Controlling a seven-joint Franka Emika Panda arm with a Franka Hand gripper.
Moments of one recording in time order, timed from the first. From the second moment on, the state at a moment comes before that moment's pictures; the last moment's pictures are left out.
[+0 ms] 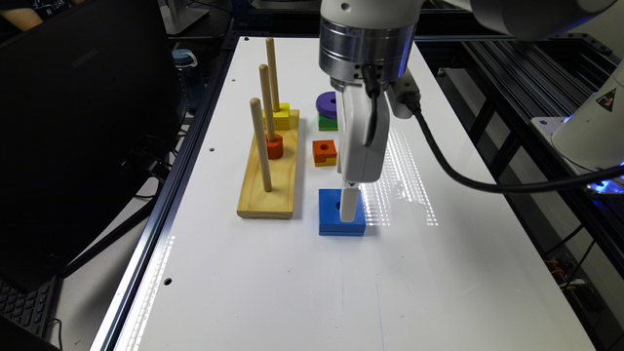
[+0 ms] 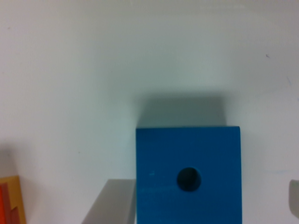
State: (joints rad) arm 0.00 0.27 0.29 -2.28 -0.05 2.56 1.14
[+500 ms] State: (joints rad) arm 0.00 0.29 0.28 -2.25 -0.06 2.56 1.14
